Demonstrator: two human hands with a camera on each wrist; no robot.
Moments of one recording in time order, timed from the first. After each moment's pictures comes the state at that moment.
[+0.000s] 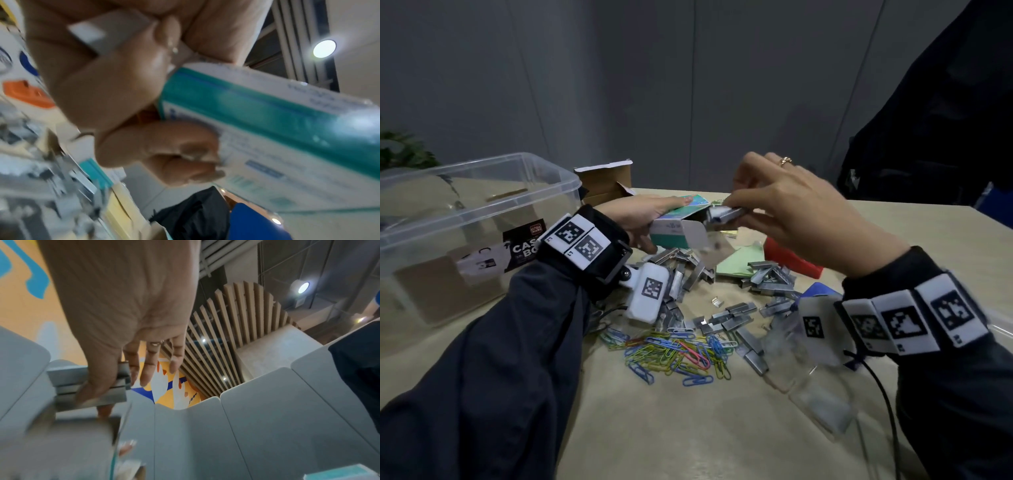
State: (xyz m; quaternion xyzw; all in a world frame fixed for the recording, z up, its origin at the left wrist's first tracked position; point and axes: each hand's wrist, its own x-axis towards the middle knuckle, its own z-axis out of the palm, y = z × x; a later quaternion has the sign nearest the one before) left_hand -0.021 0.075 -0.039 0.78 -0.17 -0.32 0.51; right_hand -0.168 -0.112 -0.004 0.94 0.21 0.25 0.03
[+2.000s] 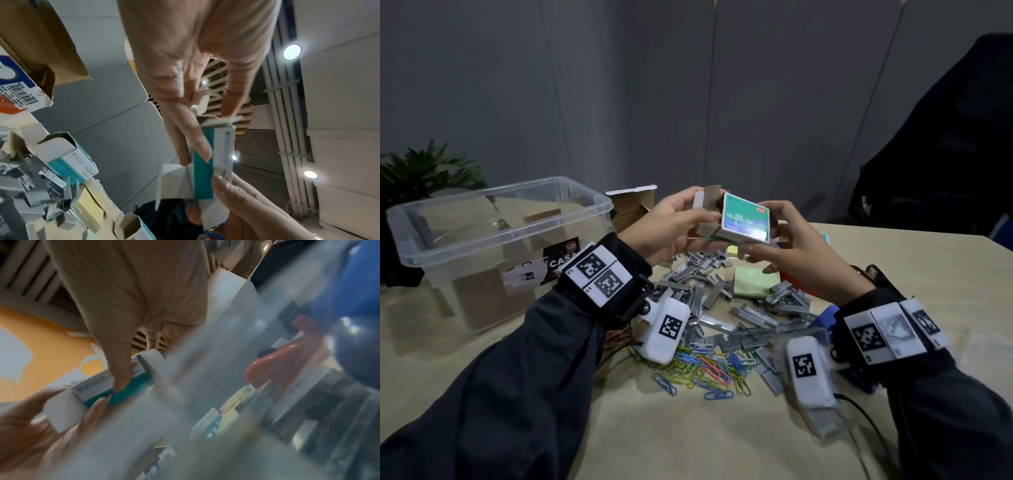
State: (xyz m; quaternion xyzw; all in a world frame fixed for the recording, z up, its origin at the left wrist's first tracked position) left_hand -0.068 0.088 -0.020 0.60 -0.28 -0.24 0.71; right_hand -0.152 -0.110 -0.043 0.86 0.03 0.15 -0.49
